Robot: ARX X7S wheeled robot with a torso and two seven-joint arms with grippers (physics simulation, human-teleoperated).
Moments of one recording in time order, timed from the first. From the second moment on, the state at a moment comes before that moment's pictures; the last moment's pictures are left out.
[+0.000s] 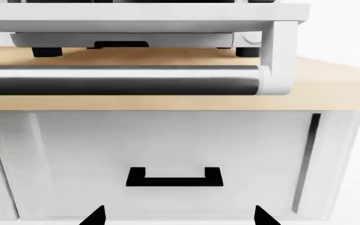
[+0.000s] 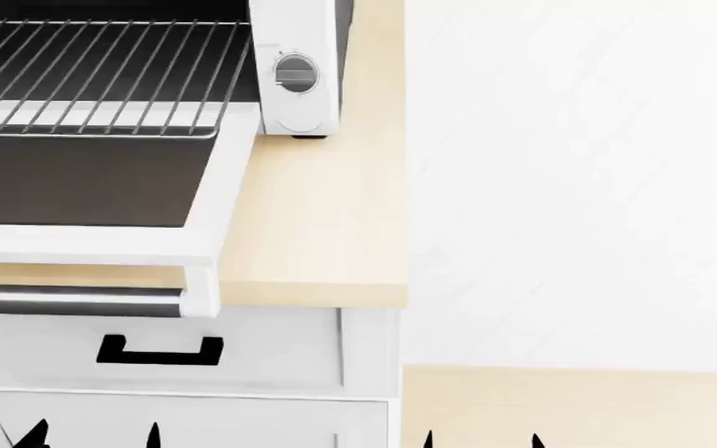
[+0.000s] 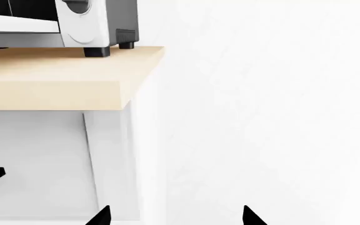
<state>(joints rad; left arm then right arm) 0.00 0.00 0.00 0.00 0.00 0.00 0.00 0.00 0.00 0.00 0.00 0.00 0.00 0.00</state>
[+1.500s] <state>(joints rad) 0.06 -0.27 -0.06 0.80 -0.24 -0.46 -0.14 0.09 0.19 -0.13 -0.59 0.13 0.50 0.04</state>
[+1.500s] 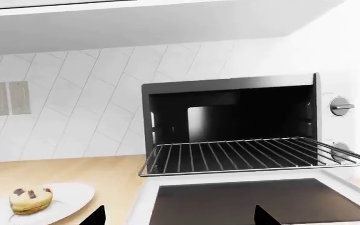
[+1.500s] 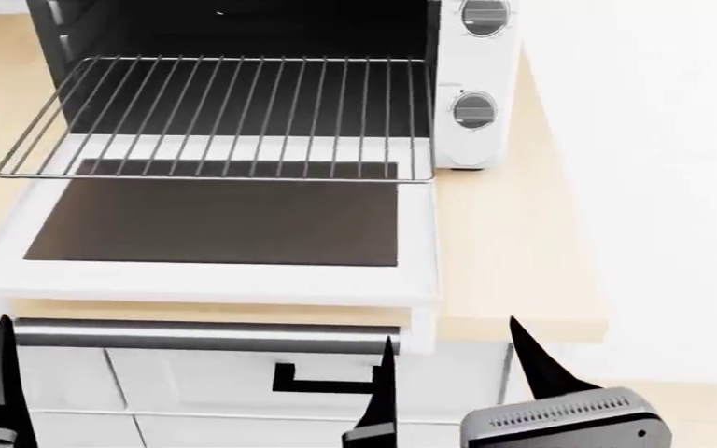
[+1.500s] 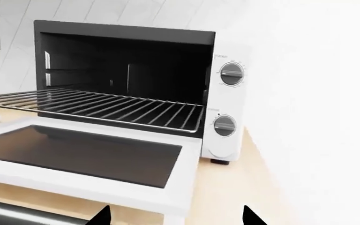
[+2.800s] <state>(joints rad) 0.07 -0.30 -0.06 0.80 -0.29 -0.45 -0.17 0.12 0.22 -0.18 -0.60 0.17 0.52 0.07</state>
